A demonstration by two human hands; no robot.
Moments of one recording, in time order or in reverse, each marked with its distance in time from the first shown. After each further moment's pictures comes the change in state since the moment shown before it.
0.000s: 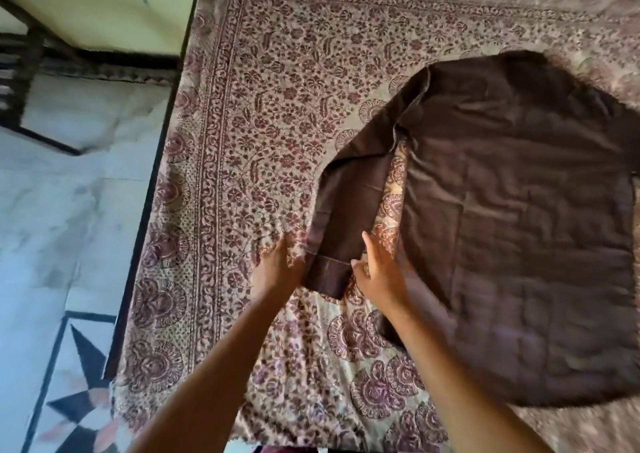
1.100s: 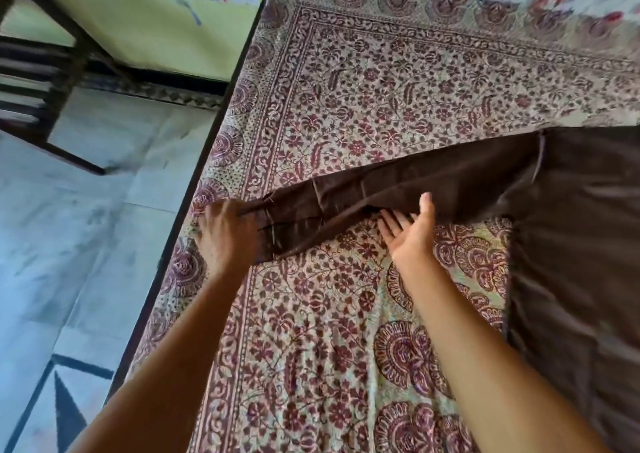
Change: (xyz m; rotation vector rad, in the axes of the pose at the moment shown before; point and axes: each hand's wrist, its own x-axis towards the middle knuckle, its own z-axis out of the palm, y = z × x) left_hand 0.227 -0.056 -0.124 0.002 0.543 -0.200; right_hand 0.285 -0.090 0.035 1.682 0.156 0.732
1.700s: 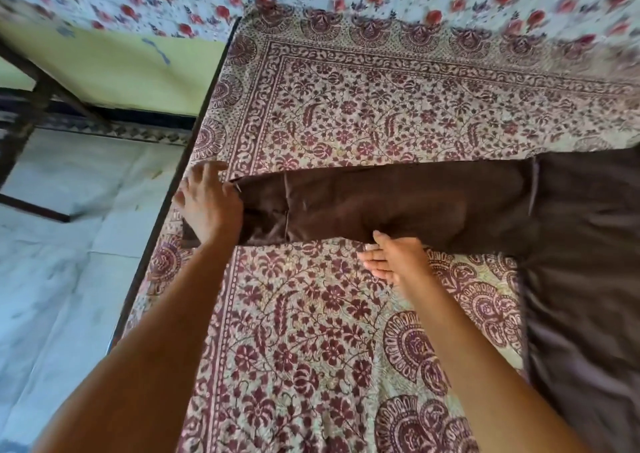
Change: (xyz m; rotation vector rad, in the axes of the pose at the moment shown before) left_hand 0.116 0.074 0.028 -0.101 0.215 0.133; right_hand 0.031 -0.022 0.021 -0.813 0.017 -0.042
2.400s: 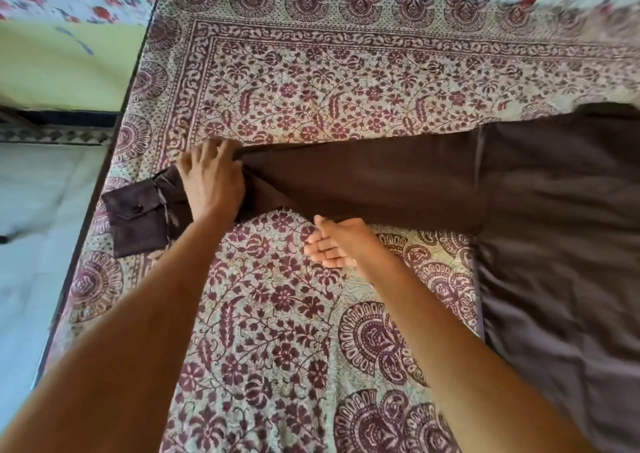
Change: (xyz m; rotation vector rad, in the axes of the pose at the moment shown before) left_hand -0.003 0.059 0.064 0.161 -0.107 0.473; right_hand 0.010 -0.012 -0.019 -0.161 -0.310 0.019
